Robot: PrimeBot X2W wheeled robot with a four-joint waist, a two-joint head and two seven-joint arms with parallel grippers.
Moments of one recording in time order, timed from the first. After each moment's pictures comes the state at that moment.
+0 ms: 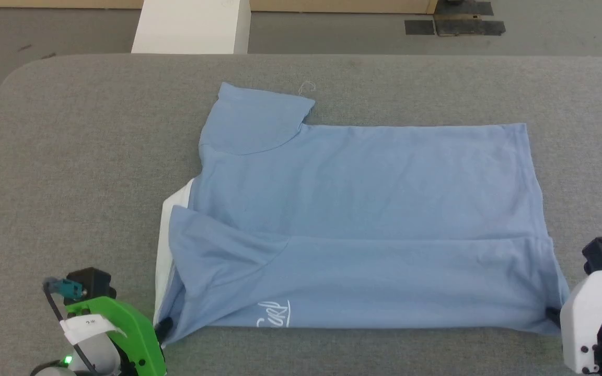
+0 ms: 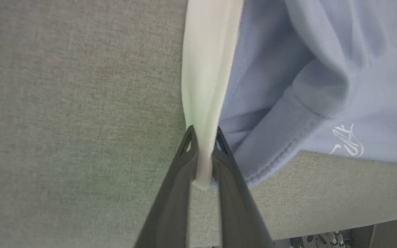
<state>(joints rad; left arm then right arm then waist) 0.04 0.44 -0.21 -0.14 -0.80 0.25 0.67 0.01 -0.31 -0.12 -0.12 0.34 0.13 1.03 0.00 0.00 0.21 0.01</state>
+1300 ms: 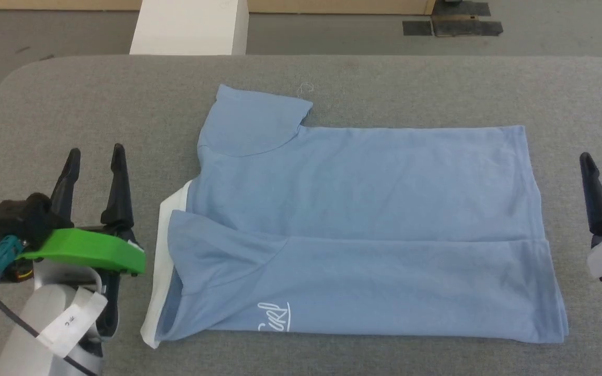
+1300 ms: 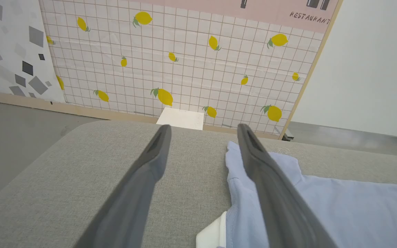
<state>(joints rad) -0.24 0.36 -0.14 0.04 -0.54 0.06 -0.18 -0.18 -0.29 -0.19 -0.02 0.35 0.13 0.20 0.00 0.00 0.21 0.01</state>
